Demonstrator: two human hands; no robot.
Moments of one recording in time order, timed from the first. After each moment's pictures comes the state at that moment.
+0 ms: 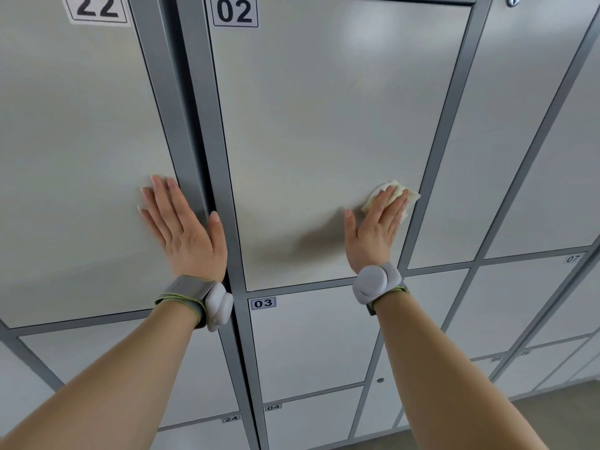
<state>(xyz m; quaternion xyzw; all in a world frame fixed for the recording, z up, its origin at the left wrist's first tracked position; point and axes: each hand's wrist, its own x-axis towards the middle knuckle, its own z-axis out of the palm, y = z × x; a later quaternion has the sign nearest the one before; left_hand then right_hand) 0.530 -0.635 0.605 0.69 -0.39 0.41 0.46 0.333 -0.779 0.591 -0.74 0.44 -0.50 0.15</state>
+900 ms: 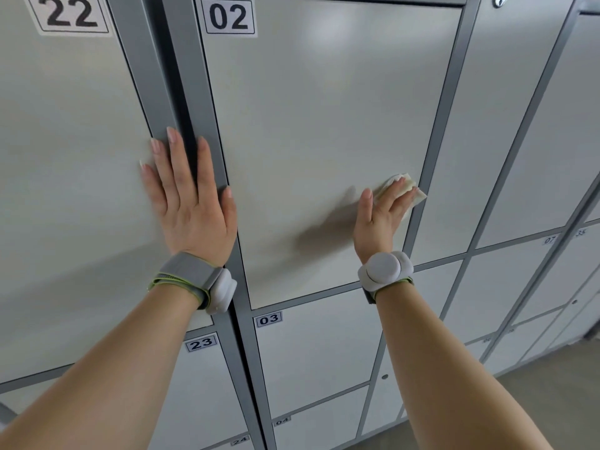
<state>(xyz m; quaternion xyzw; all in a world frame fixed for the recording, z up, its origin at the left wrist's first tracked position) 0.543 -0.655 0.662 0.63 -0.46 0.53 0.35 0.349 -0.785 0.616 -0.63 0.45 -0.58 0.25</state>
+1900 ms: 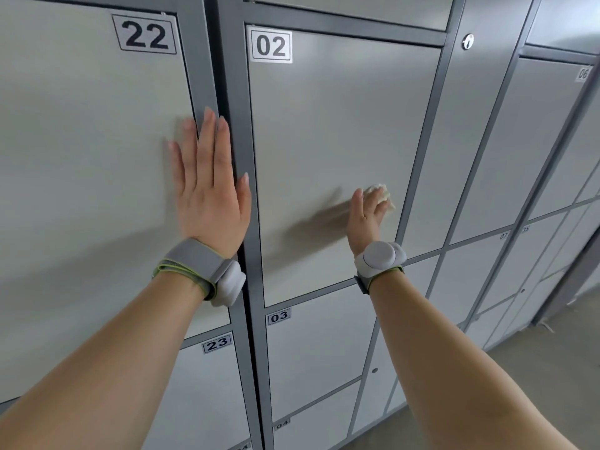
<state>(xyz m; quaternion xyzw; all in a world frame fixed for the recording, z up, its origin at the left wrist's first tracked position) 0.554 -0.624 0.697 0.55 -0.53 0.49 0.42 0.371 -0.741 0.642 -0.58 0.48 -0.54 0.38</state>
